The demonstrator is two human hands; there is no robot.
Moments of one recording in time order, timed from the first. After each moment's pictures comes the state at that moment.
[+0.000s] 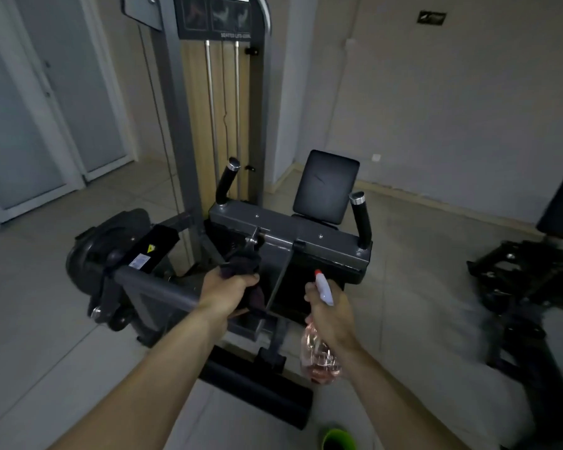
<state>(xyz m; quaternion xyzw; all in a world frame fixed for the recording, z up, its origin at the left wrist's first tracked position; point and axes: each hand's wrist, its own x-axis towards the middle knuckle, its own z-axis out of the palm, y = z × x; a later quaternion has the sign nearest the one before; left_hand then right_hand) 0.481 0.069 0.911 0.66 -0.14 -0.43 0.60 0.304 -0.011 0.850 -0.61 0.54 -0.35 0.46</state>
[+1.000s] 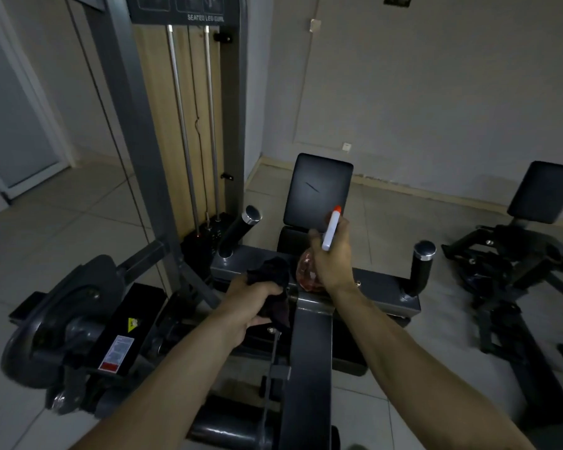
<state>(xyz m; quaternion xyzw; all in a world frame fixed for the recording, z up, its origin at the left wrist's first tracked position) 0.646 -0.104 0.892 0.60 -0.21 -0.58 0.50 0.502 -0.235 0.877 -0.62 0.50 -0.49 0.35</state>
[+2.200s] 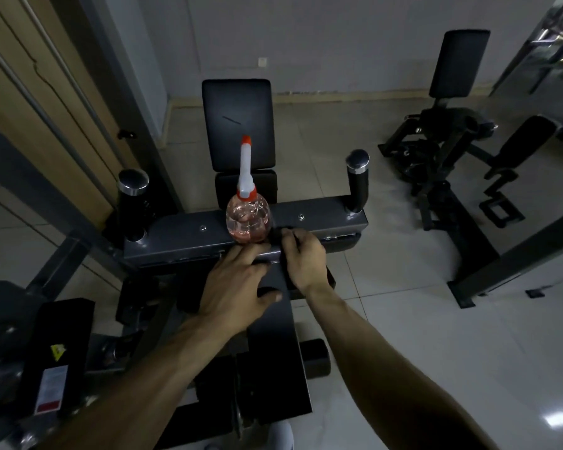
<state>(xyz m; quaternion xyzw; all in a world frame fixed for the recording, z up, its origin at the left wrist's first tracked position) 0.591 -0.133 0.824 0.54 -0.83 -0.06 0.11 0.428 -0.182 0.781 -0.55 0.66 -0.43 0.30</state>
